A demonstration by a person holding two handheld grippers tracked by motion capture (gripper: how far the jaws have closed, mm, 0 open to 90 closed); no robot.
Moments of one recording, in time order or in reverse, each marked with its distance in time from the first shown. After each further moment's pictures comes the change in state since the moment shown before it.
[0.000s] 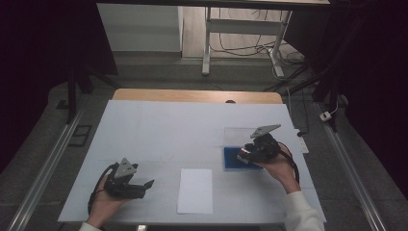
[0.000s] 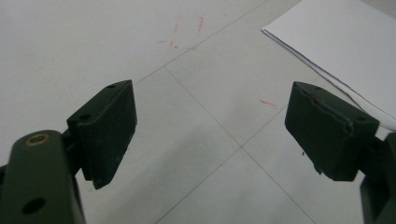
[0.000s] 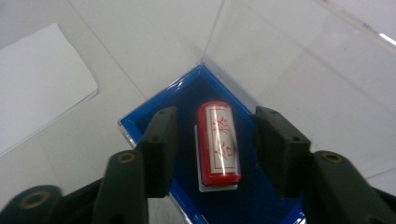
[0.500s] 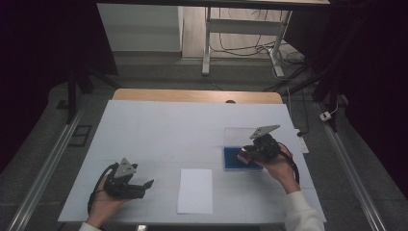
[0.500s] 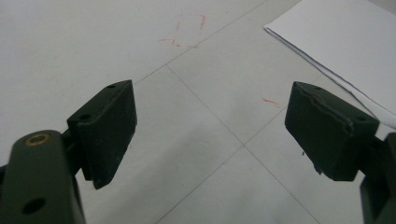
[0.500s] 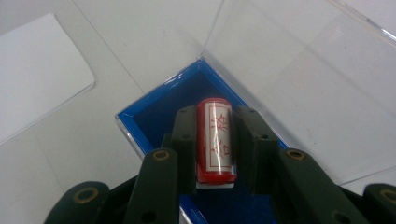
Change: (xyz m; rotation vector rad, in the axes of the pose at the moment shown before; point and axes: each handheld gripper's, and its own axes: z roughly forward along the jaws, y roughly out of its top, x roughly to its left) left arm 0.001 -0.001 0.000 0.003 0.005 0.000; right arm 0.001 0.000 0.000 0.011 -0.018 -0.023
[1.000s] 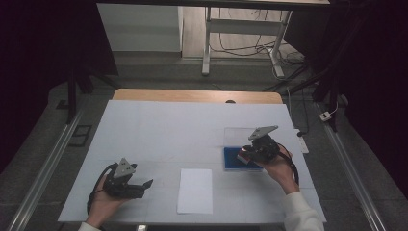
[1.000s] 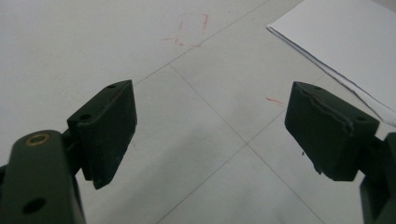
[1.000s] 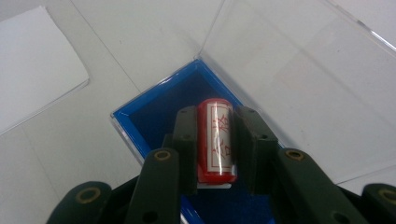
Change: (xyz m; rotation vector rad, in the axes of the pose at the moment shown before) left arm 0.002 -0.001 -0.001 0.000 0.005 -0.001; right arm 0.005 0.002 0.000 0.011 -0.030 -0.028
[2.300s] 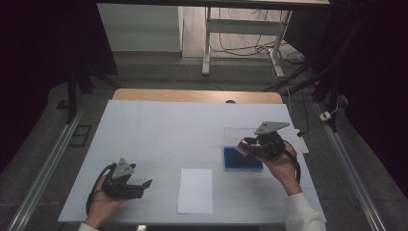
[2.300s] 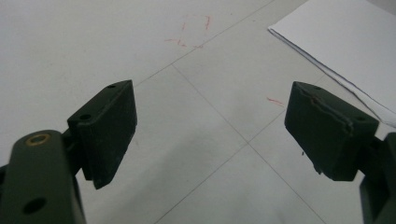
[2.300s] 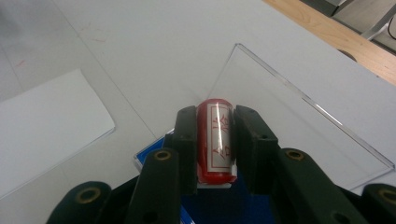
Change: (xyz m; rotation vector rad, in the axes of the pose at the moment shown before) left arm 0.001 -0.001 -0.003 -0.008 0.006 -0.006; right arm 0.009 0.017 -0.036 -0.163 -0.026 -0.002
